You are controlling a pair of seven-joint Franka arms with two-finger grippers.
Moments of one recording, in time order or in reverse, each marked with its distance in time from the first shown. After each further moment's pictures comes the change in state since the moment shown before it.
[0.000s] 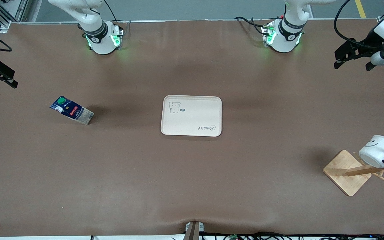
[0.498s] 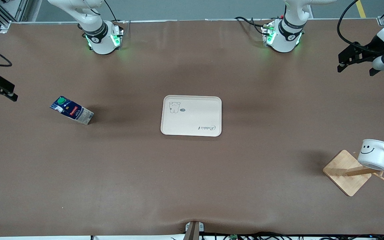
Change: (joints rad) left arm -0.007 0.018 0.019 0.015 0.000 0.001 0.071; right arm 0.004 0.056 0.004 0.033 0.000 0.027 0.000
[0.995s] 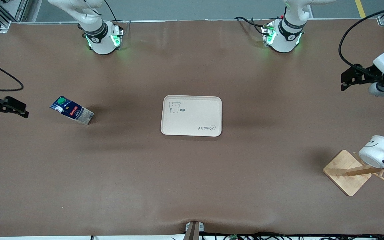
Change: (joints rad) left arm 0.005 0.162 -0.011 0.148 0.069 -0.009 0.090; right arm 0.000 0.167 -0.001 0.113 0.001 0.007 0.011
